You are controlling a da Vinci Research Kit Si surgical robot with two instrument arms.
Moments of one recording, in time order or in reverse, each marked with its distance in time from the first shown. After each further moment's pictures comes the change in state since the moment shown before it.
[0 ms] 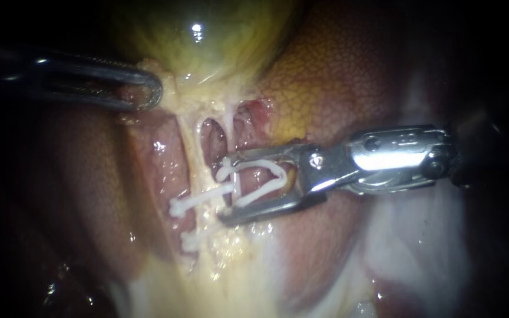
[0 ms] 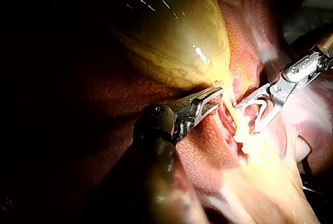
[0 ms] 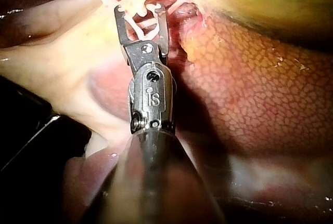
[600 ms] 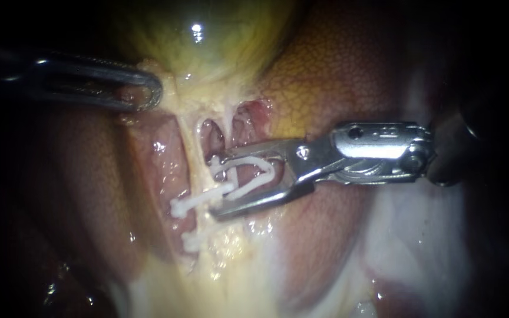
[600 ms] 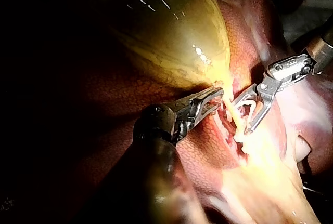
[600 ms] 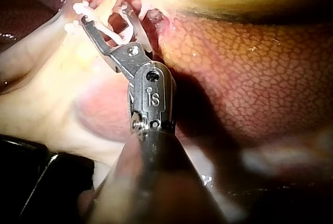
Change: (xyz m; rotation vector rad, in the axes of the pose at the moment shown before) right arm 0.000 0.003 0.002 0.091 0.128 0.138; left arm 0.000 0.000 0.000 0.000 0.000 0.000
